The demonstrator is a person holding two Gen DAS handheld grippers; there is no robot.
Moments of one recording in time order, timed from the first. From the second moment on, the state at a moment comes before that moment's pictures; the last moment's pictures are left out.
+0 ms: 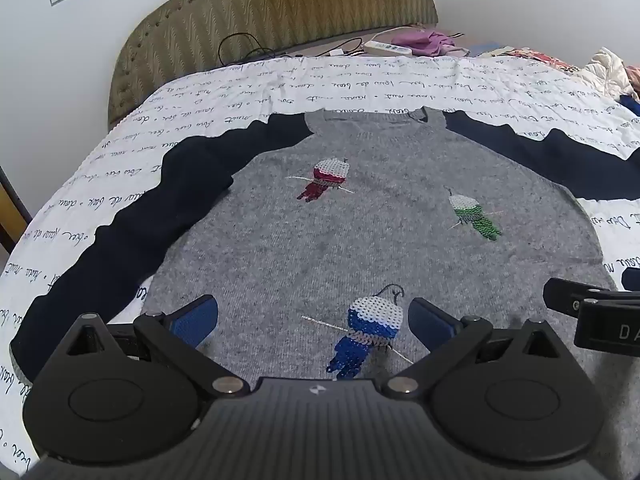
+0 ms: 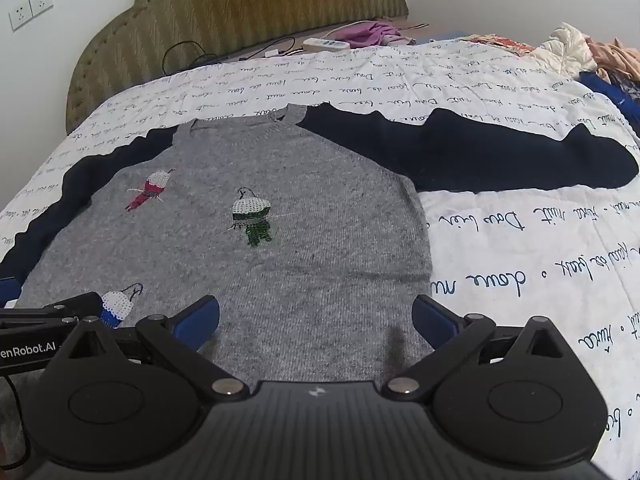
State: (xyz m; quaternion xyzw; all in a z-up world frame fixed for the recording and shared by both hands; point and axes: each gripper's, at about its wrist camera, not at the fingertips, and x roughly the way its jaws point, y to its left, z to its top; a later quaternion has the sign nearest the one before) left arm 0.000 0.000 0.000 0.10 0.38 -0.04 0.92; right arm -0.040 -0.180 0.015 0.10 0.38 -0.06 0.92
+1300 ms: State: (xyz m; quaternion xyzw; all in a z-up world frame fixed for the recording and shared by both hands) left arm -0.004 -0.001 0.006 0.10 0.37 -0.04 0.92; right arm -0.042 -0.181 0.015 0.11 0.38 -0.06 0.92
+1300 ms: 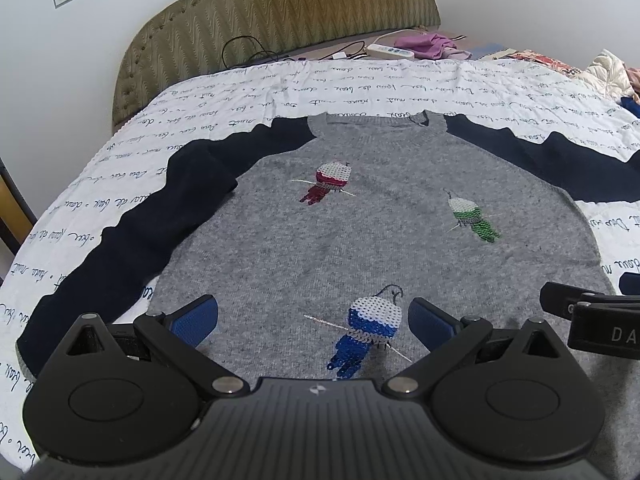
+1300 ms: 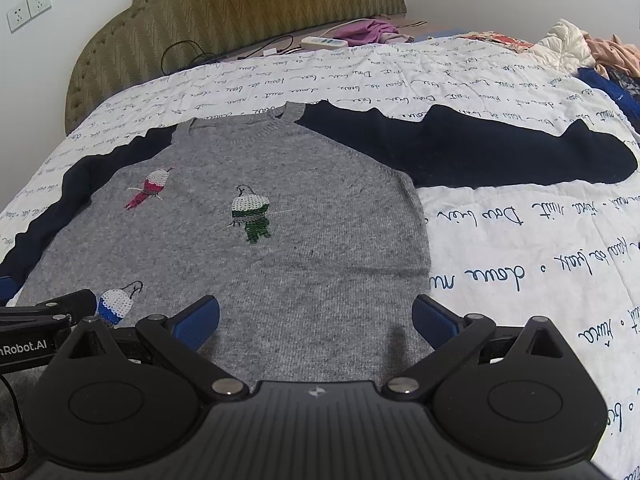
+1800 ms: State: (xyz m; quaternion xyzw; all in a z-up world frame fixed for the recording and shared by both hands) left arm -0.004 -0.001 0.004 0.10 0.38 -0.03 0.92; right arm -0.041 -0.182 0.013 0.11 0.38 -0.05 0.92
